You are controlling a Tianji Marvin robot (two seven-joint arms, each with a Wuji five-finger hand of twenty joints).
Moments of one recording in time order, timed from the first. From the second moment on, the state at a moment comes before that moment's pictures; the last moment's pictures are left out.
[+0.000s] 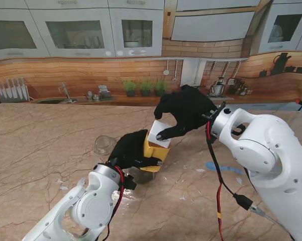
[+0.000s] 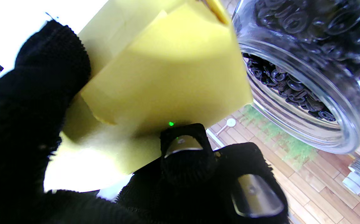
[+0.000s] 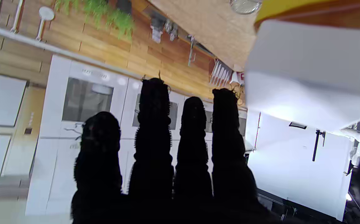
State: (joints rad) left arm 1.58 -1.17 -0.99 -1.91 0.49 0.16 0.20; right arm -1.33 -1.02 1.29 -2.04 -0.95 -0.35 0.42; left_hand 0.60 -0.99 0.83 -0.23 0.69 0.23 0.97 0.33 1.07 0.23 0.44 0.60 1.27 -0.15 1.52 0.68 1.13 -0.14 1.84 0.69; right_hand -0.24 -0.38 0.87 -0.18 0.72 -0.10 0.53 0.64 0.67 -0.06 0.68 0.65 0.83 0.06 0.64 0.96 0.46 0.34 1.27 0.90
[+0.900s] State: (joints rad) left arm 1.59 -1.17 -0.99 -1.91 0.49 0.16 0.21; right arm -1.22 -0.97 1.25 -2.02 -0.82 -0.52 0.64; left_hand 0.60 -0.99 0.82 -0.23 0.69 0.21 0.97 0.33 1.07 0.23 0.44 0.60 1.27 -0.15 1.52 0.68 1.13 -0.14 1.84 0.69; right_hand 0.40 -0.56 0.62 -0.07 0.35 -0.41 0.36 0.43 0.49 -0.18 0.50 0.52 0.69 0.03 0.41 0.84 0.29 0.32 1.04 0.79
